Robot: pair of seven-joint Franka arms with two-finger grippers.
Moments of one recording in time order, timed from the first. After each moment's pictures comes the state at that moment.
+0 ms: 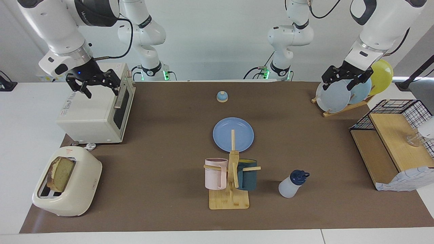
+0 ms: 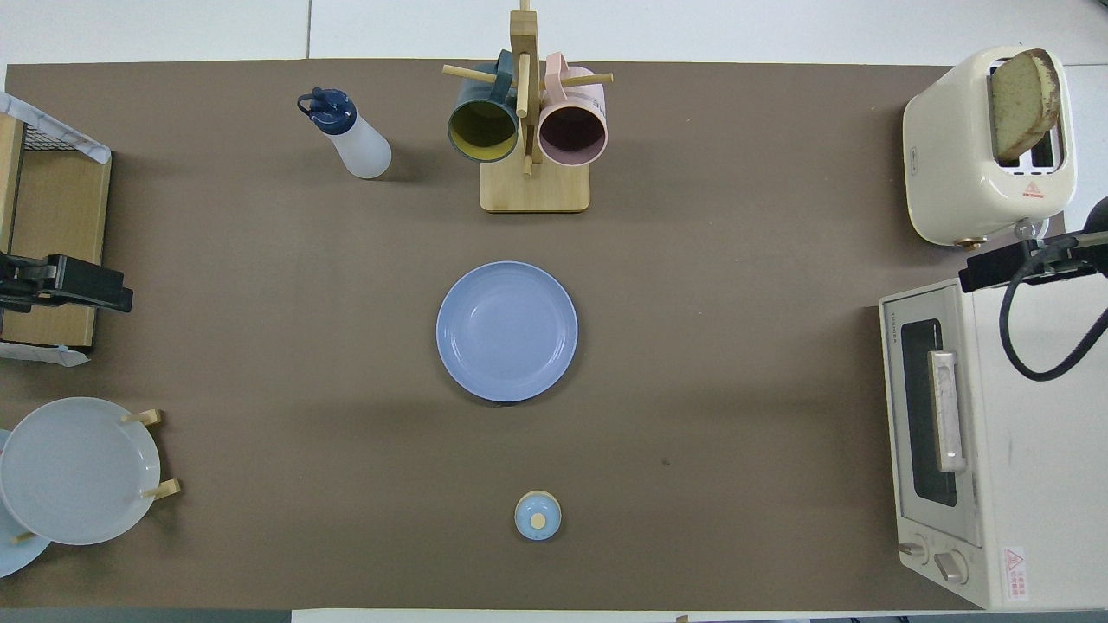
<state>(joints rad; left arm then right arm) -0.07 -0.07 0.02 -1.66 -0.02 1.53 0.03 -0.03 -0.03 -0.02 -1.66 0.02 1.59 -0.14</state>
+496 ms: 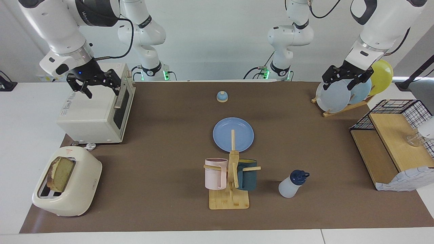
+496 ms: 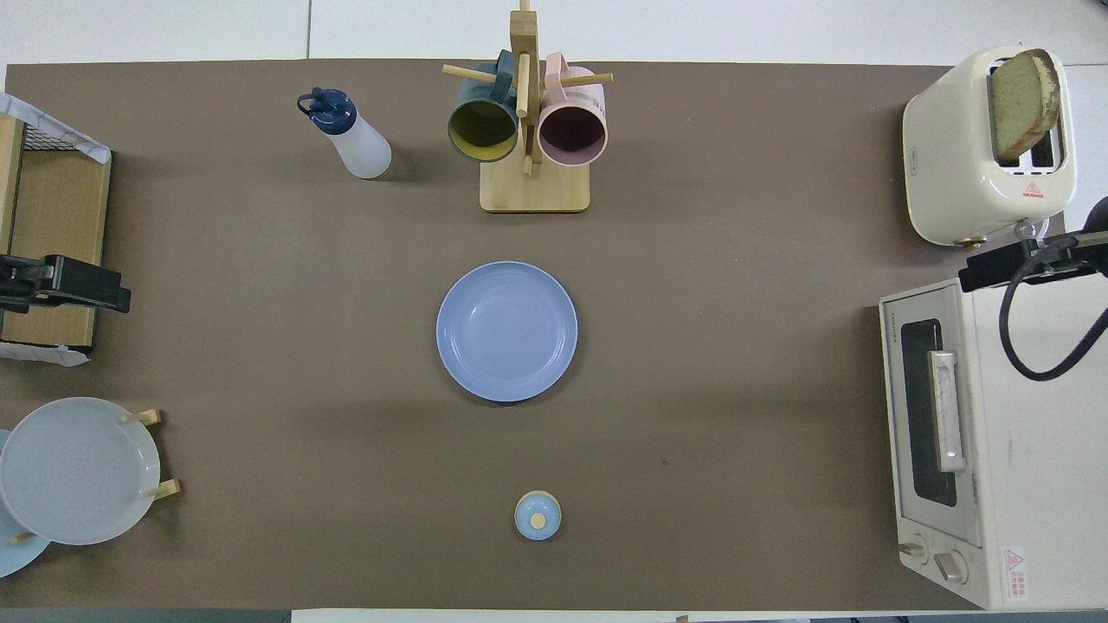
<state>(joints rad) -0.07 -0.07 0.02 -1.66 -0.02 1.53 0.03 -0.02 -0.03 -0.02 -1.66 0.02 1.59 -0.14</state>
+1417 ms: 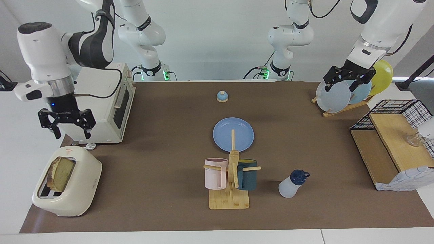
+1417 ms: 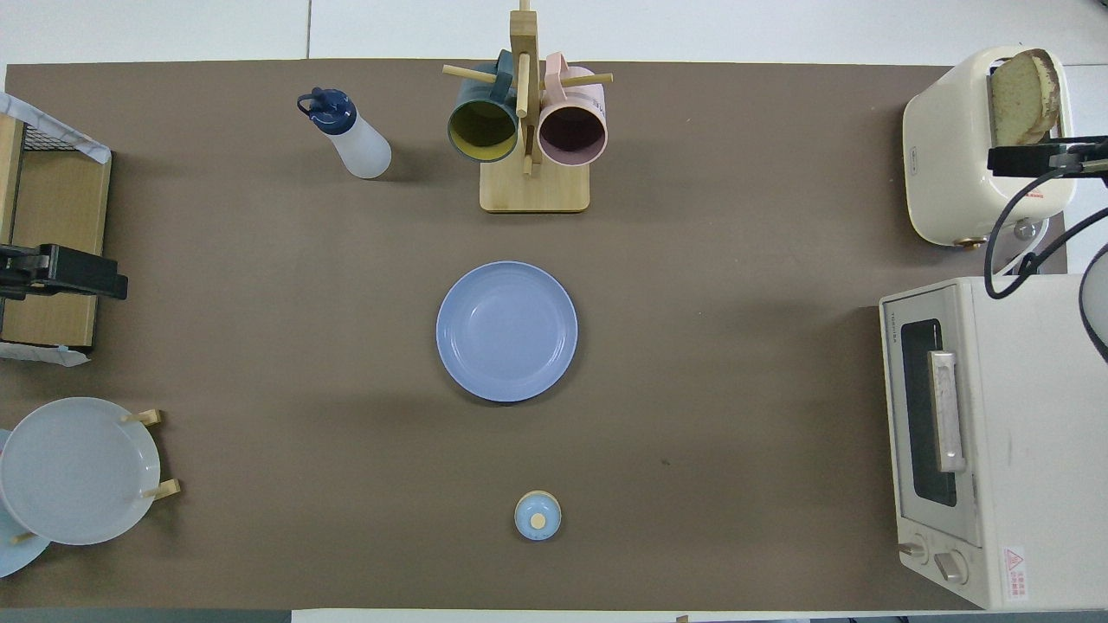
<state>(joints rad) -0.07 -0.07 0.02 -1.66 -0.02 1.59 0.03 -0.13 0.14 -0.02 -1.78 -0.05 2.35 -0.16</state>
